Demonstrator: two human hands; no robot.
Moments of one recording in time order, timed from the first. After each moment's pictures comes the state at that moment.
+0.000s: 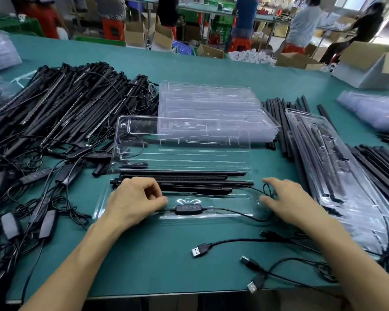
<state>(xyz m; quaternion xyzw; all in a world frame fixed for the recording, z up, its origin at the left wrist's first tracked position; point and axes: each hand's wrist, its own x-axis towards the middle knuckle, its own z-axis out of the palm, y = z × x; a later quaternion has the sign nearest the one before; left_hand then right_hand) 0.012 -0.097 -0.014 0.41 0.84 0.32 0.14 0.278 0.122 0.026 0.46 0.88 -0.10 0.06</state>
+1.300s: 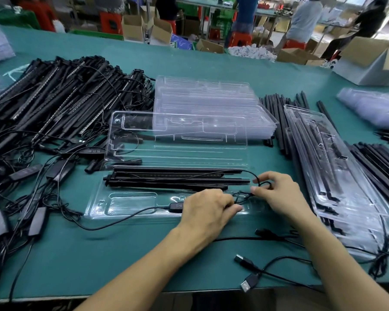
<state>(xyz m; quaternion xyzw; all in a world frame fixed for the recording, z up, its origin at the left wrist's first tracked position) 0.133 -0.015 -0.023 0.58 0.77 0.27 0.06 0.269 0.124 0.016 0.51 0.78 -0.33 -0.15</state>
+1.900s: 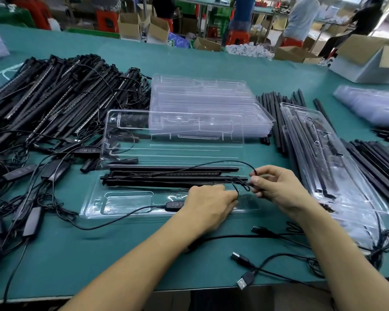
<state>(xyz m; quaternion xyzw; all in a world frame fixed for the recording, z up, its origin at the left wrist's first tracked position) 0.126 0.007 -0.018 0.67 0.73 0.12 0.04 0.271 0.135 0.015 0.40 0.64 -0.61 -0.23</state>
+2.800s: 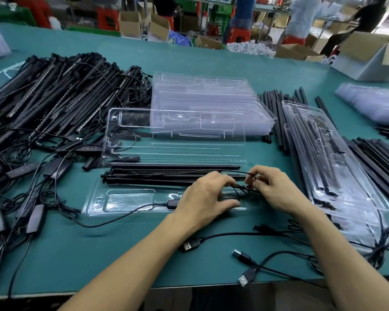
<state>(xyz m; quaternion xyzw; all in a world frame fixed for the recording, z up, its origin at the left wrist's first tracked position) 0.118 -0.005 -0.020 0.60 0.69 0.38 0.13 0.270 0.135 0.013 0.36 0.88 -0.31 -0.10</state>
